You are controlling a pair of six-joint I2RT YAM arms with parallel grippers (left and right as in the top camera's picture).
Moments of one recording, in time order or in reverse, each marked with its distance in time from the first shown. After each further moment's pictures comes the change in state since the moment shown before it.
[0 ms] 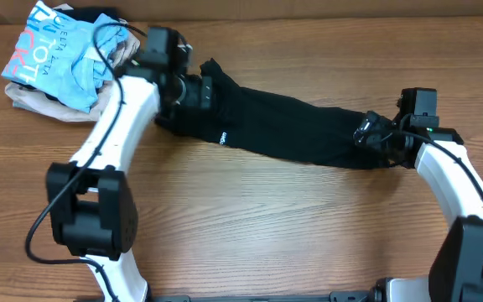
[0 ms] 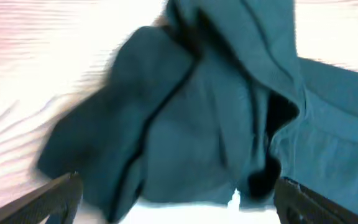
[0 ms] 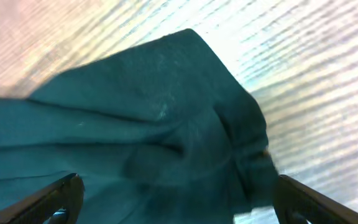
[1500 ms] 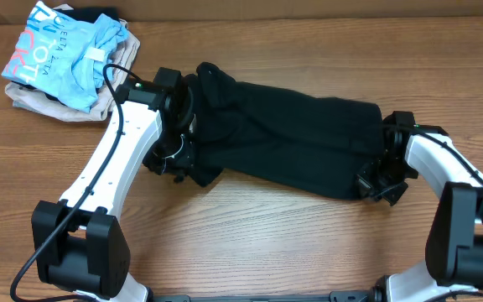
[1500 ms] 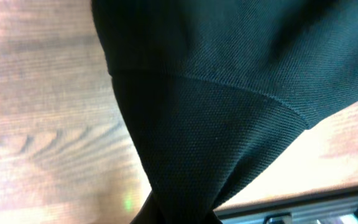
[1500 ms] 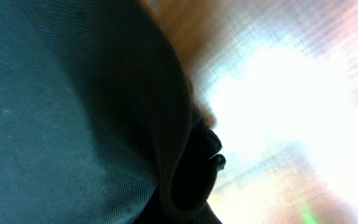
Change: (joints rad) left arm -0.079 -0.204 -0.199 -0.549 0.000 0.020; right arm 0.007 0.128 -0.006 -0.487 -0.080 0.231
